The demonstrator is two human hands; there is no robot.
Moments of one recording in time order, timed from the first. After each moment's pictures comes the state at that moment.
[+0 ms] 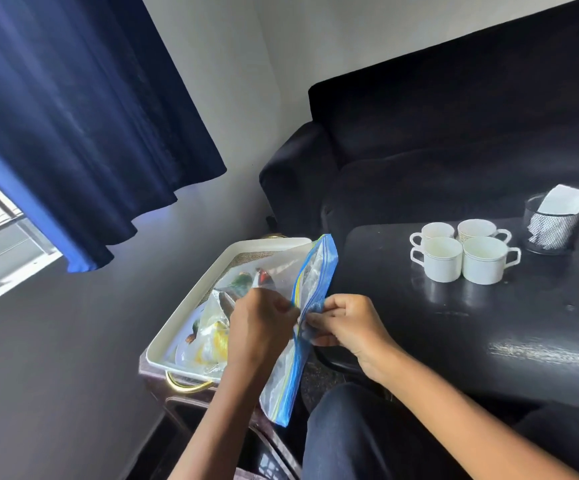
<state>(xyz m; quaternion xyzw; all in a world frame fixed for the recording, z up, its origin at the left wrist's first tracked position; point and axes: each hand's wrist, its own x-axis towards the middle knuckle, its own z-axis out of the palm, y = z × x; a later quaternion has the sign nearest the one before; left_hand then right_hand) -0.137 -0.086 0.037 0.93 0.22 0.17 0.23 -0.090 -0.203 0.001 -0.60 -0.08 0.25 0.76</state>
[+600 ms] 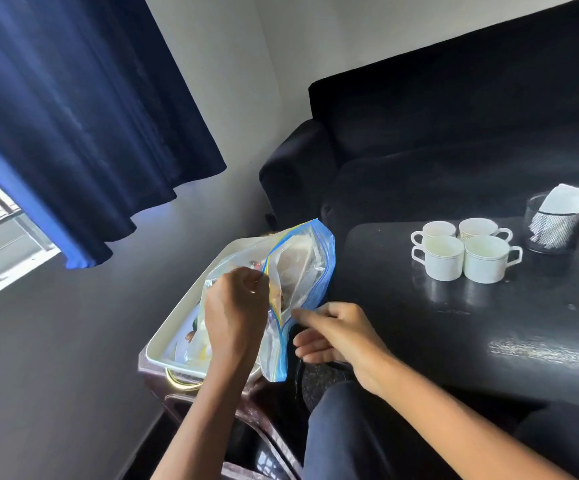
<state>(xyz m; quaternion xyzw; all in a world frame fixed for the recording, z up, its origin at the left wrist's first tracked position) -0.137 -0.075 0.050 0.87 0.26 0.33 0.25 -0.106 -0.200 0.005 -0.60 -0.06 0.31 0.74</state>
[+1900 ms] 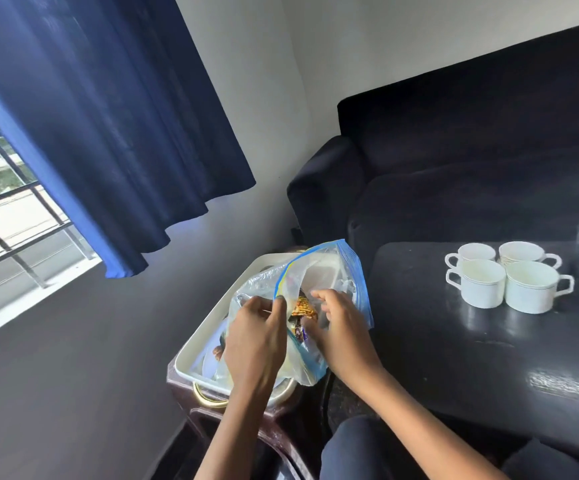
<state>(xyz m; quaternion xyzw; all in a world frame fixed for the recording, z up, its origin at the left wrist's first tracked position) -0.144 -0.066 0.048 0.82 0.35 0.27 0.35 -0.081 -0.153 -0.009 -0.77 -0.28 -0.04 0.57</state>
